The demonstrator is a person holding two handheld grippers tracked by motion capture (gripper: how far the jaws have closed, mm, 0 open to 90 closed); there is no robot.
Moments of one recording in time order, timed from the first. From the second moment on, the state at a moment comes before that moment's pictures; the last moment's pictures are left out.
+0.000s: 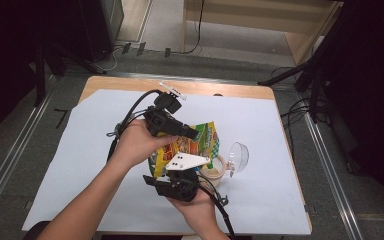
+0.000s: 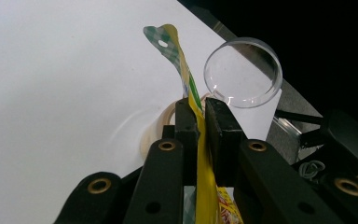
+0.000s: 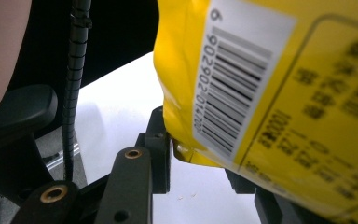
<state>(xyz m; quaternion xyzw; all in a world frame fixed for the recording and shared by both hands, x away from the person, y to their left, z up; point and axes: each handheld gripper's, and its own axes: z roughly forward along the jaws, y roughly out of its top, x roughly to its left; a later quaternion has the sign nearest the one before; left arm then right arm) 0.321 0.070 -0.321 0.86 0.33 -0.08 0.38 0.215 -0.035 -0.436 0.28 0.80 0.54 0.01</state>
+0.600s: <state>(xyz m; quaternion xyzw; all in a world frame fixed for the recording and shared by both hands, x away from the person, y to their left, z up) 0.321 0.069 -0.319 0.86 0.33 -0.07 0.38 0.216 -0.034 -0.434 0.28 0.80 0.53 0.02</state>
